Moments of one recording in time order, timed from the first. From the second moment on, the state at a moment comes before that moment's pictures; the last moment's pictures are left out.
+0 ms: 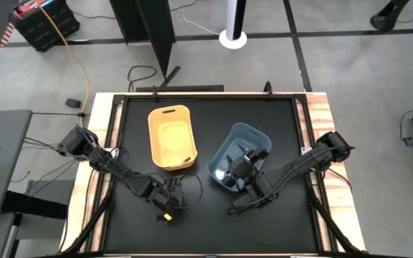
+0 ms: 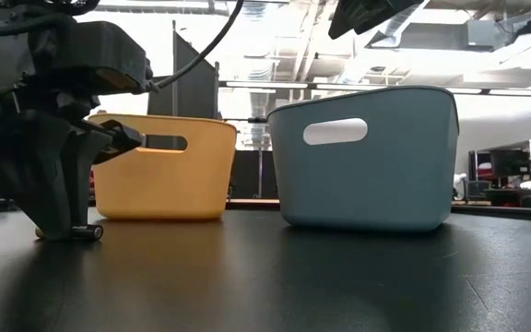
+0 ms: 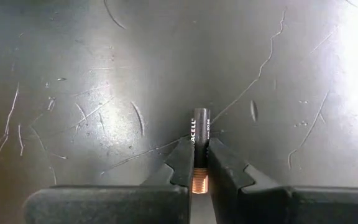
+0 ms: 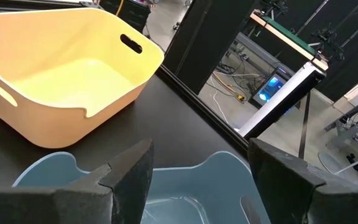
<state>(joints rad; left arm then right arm) -0.52 1.72 0.87 -0.30 -0.14 -0.39 0.50 1.83 1.59 -1.34 1.24 1.12</state>
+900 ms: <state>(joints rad) -0.52 1.68 0.87 -0.30 -0.14 -0.38 0.50 1.83 1.59 -1.35 1.23 1.12</state>
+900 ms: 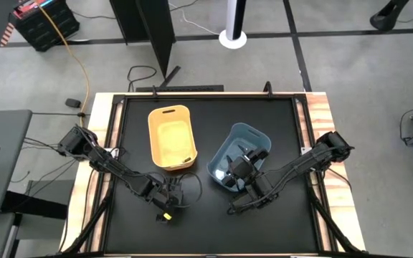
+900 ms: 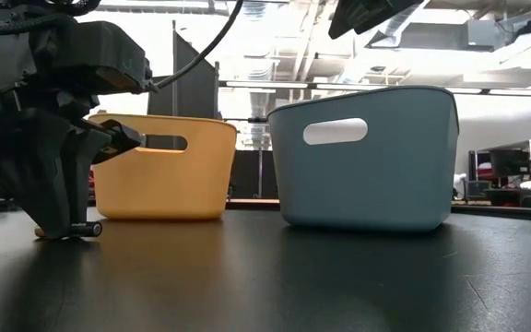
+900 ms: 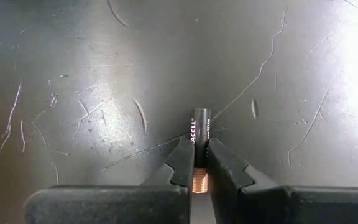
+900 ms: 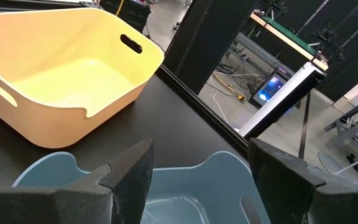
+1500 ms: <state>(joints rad) -0.52 1.53 0.87 -0.33 -0.20 -0.36 0.50 1.83 1.59 -1.34 1.24 1.12</state>
